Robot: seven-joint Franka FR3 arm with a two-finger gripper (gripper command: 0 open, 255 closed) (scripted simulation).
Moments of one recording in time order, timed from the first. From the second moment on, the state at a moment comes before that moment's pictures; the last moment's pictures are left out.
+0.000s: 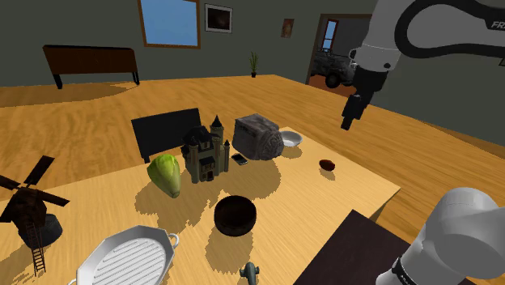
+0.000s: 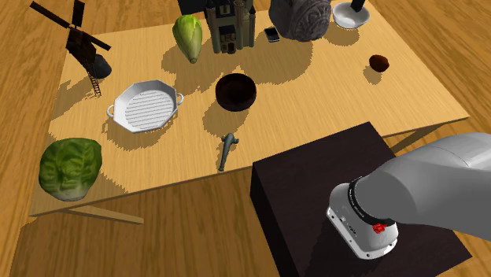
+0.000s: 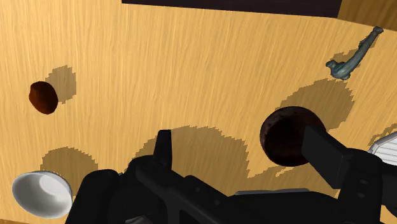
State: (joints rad) arm 0.00 -0.77 0.01 -2.29 -0.09 1.58 -0.06
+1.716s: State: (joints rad) arm 0.15 -0.72 0.39 -2.90 0.36 2.28 0.54
